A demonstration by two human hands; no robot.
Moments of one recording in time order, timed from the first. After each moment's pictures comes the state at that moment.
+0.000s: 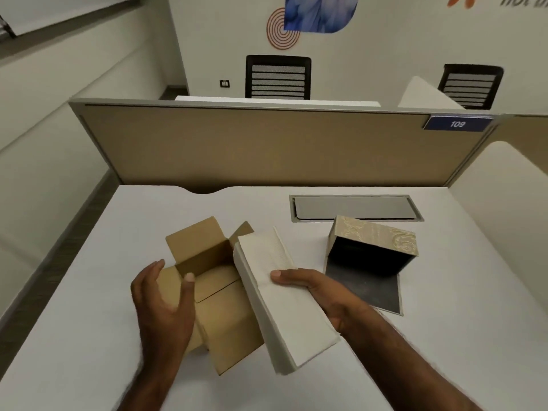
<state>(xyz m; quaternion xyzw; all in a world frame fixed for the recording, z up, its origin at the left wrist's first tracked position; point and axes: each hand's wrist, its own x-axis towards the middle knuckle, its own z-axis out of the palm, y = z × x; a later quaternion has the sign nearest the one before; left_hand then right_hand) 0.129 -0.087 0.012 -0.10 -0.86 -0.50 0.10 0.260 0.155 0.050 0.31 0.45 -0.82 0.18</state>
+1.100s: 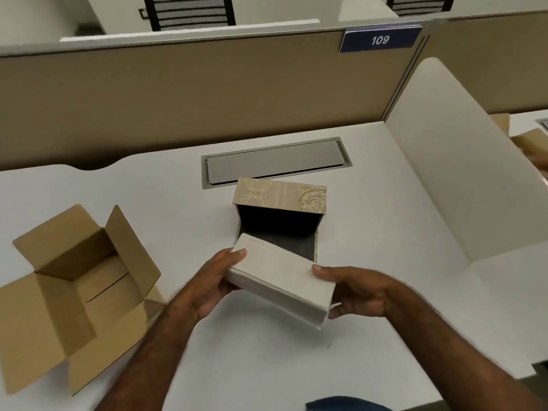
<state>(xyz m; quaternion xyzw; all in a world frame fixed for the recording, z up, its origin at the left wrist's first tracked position) 0.232 0.173 -0.056 -0.02 -0.59 -0.58 -0.56 0.471 0.385 -0.032 0.40 0.41 -0.80 0.19</state>
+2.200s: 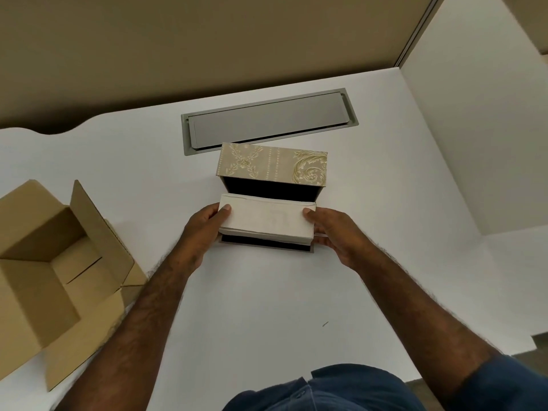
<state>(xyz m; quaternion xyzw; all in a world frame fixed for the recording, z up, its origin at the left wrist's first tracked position) 0.187 0.220 -0.109 -0.07 -0.76 -0.48 -0.43 0.411 0.415 -0.093 0.51 0.47 -0.72 -0.03</state>
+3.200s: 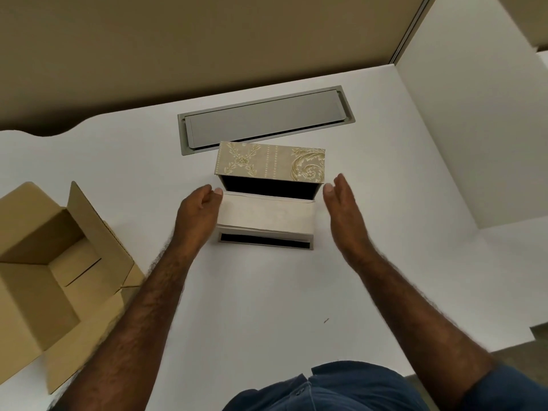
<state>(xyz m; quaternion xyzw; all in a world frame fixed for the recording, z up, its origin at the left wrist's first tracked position) 0.190 0.239 -0.072 -0.18 -0.85 -0.40 -0.27 0.413 0.400 -0.061 0.48 0.66 -0.55 -0.15</state>
